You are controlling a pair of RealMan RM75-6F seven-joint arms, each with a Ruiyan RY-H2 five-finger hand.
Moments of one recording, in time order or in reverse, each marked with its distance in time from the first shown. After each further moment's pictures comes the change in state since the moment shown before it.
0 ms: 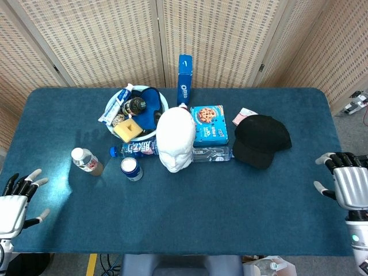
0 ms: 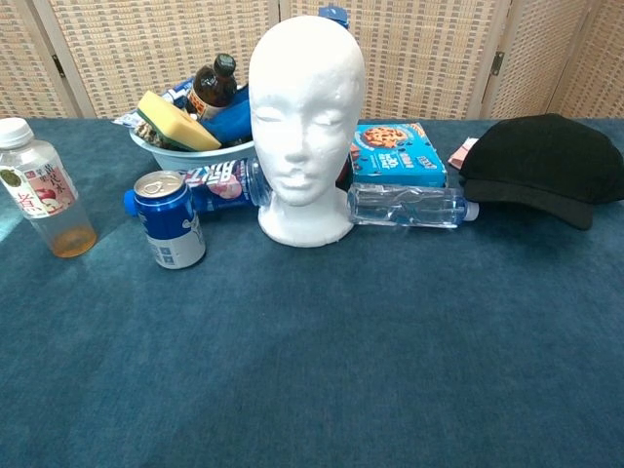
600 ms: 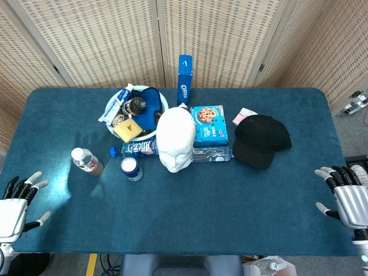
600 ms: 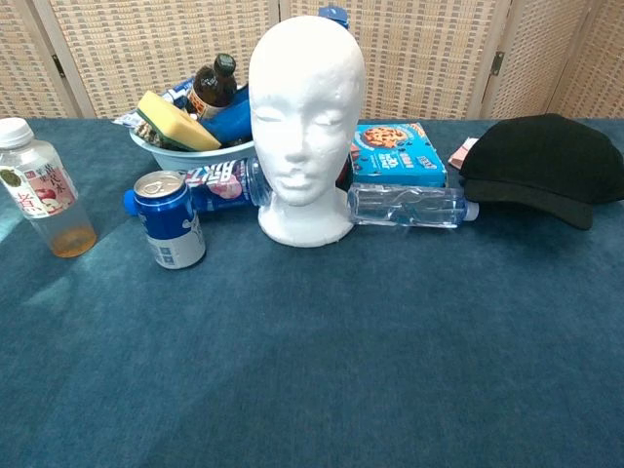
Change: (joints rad) left arm 0.019 -0.007 0.011 -0.008 0.013 0.021 0.001; right arm -0.071 0.029 -0.079 -0.006 -0.090 -0.021 0.063
